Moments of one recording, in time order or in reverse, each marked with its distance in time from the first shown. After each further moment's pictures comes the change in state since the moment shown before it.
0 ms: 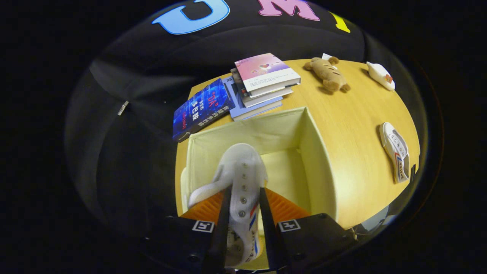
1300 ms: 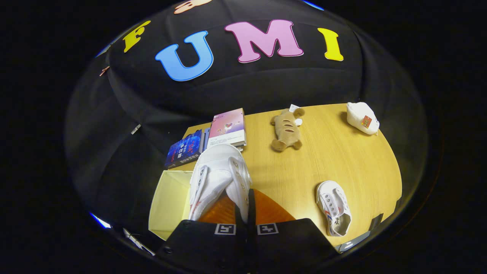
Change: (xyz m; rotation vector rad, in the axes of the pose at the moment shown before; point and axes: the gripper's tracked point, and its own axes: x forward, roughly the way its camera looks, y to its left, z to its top) arm -0.140 -0.168 0.122 -0.133 -0.269 0.015
